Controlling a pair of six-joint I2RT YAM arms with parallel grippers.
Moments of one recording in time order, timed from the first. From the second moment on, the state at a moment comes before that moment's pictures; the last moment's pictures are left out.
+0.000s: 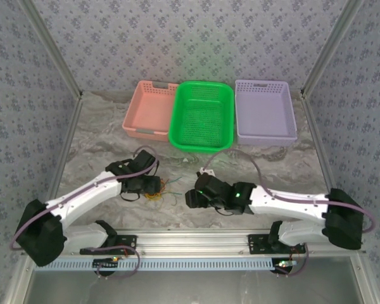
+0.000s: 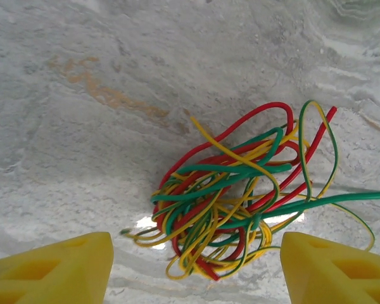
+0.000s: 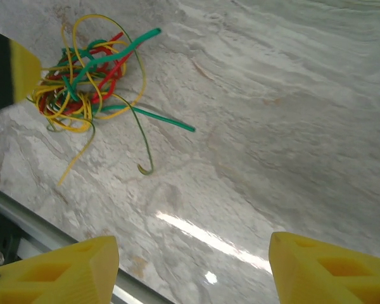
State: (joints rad) left arm -0.70 1.20 0.76 -0.81 -0.13 -0.66; right arm 1.16 1.26 0.75 -0.39 0.13 0.89
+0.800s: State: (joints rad) left arm -0.70 1.36 0.63 -0.42 -0.14 -0.74; right arm 1.14 1.67 0.82 0.05 0.07 1.06
